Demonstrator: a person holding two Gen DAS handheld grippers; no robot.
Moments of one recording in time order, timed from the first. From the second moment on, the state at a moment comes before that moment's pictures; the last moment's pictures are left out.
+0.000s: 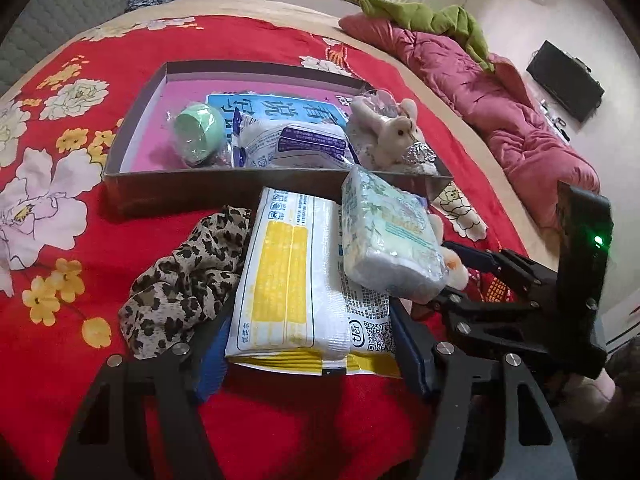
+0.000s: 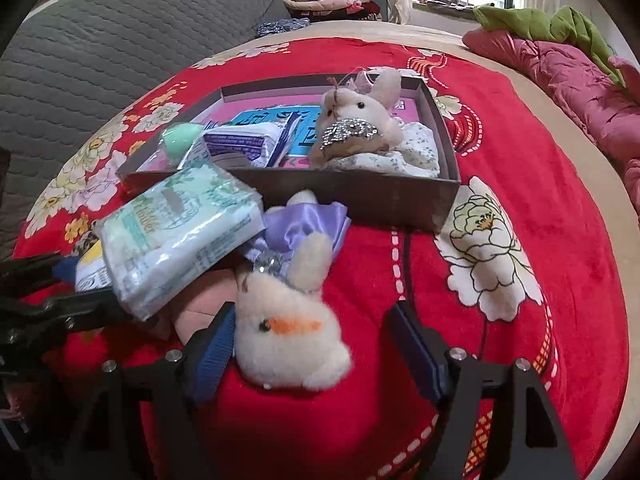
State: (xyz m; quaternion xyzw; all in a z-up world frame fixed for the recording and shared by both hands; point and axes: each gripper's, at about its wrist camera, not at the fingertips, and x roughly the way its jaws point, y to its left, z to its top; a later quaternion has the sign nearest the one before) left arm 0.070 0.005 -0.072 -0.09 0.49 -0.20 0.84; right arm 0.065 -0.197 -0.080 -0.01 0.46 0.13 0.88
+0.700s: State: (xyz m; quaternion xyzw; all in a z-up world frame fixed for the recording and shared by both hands) left arm 0.050 0.020 -0.039 -0.10 0.46 -0.20 0.86; right arm 0.054 -0.209 -0.066 0.01 0.46 0.16 0.87
